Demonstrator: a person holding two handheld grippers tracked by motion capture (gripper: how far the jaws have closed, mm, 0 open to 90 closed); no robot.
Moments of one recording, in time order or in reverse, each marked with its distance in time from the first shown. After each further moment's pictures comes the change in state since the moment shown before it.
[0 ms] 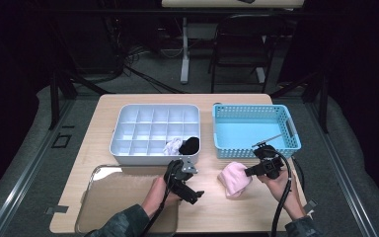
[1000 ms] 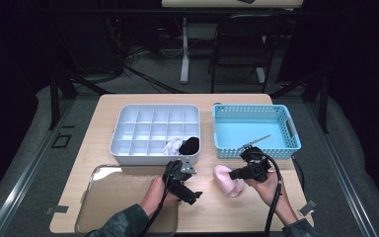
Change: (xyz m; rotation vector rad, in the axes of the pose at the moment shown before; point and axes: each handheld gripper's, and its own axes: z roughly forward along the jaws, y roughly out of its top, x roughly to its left) left arm 0.000 -0.002 -0.001 0.022 0.000 0.003; right arm 0.044 0.006 0.003 -0.031 0.107 -0.104
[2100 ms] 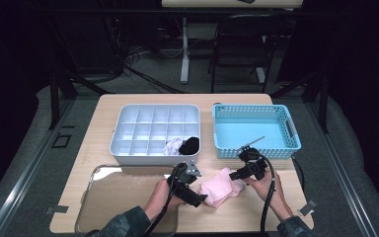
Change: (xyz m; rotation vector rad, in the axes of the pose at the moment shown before) left arm -0.017 0.008 0.002 0.014 -0.058 -0.027; right arm -0.033 0.000 0.037 0.097 -0.098 0.025
